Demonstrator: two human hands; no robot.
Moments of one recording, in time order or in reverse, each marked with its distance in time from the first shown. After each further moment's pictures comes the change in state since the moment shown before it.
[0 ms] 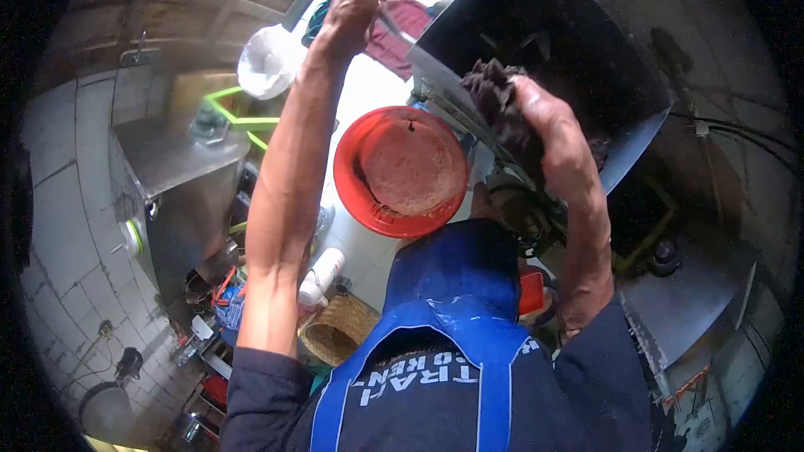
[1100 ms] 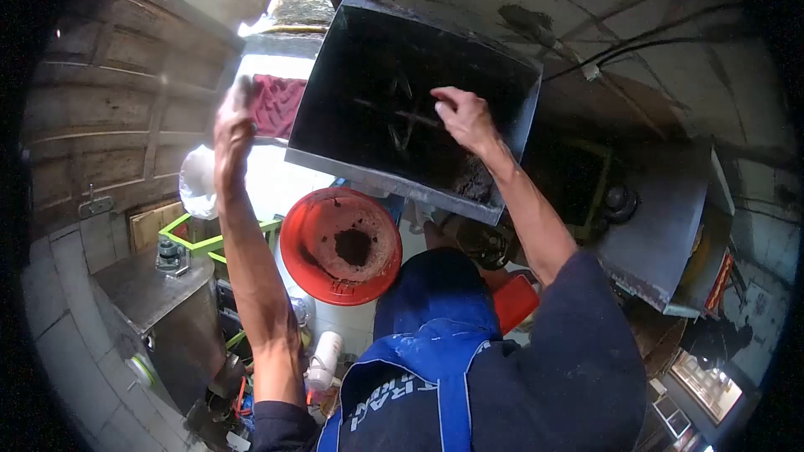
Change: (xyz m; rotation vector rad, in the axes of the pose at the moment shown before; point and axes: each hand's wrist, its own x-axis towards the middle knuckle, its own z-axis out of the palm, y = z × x) left_hand 0.013 0.019 0.006 0.271 -0.071 -0.018; right_hand 0.045 0.075 -0.163 -0.697 0.559 -0.059
